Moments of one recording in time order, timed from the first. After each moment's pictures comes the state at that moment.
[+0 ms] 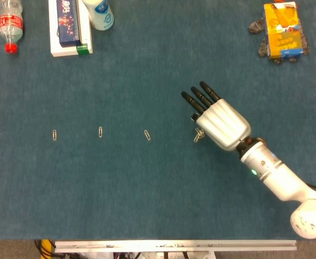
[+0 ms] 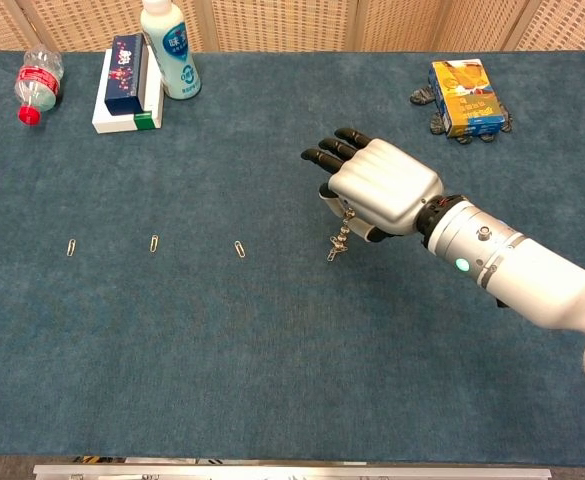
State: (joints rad) left arm -0.02 -1.02 -0.09 -1.61 1.40 1.54 -0.11; right arm 0.68 -1.63 0.05 -1.60 -1.31 1.00 -0.86
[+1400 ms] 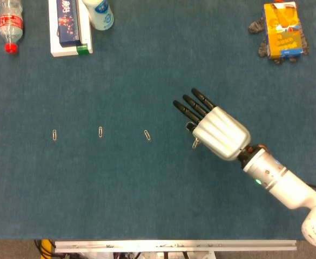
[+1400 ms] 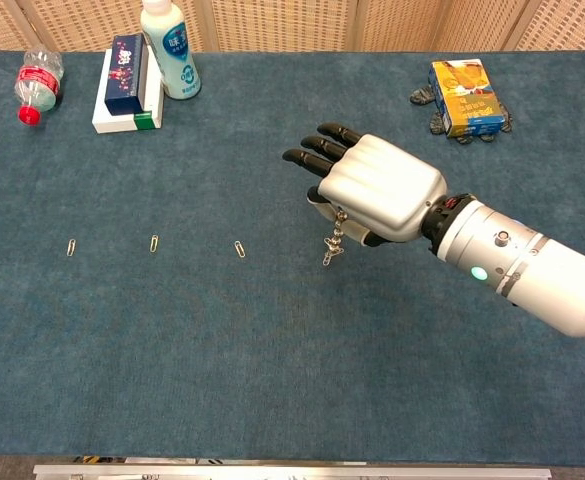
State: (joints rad) left arm 0.02 -0.99 -0.10 -1.59 1.34 1.52 -0.15; right arm 0.70 -1.54 0.01 -1.74 -1.39 1.03 -0.90
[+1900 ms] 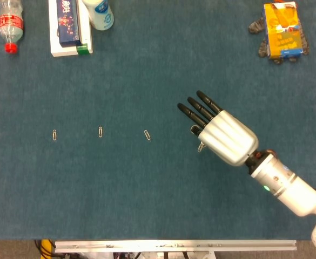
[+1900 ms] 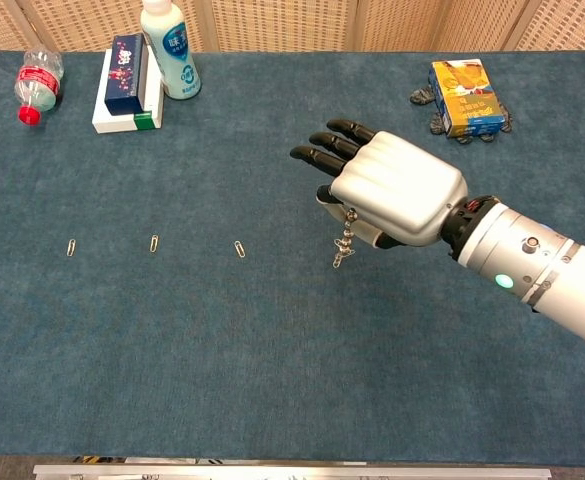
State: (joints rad) left arm 0.02 -0.96 -0.06 -1.54 1.42 1.51 -0.17; right arm 0.67 -1.48 -0.02 -1.82 -1.43 1.07 -0.91
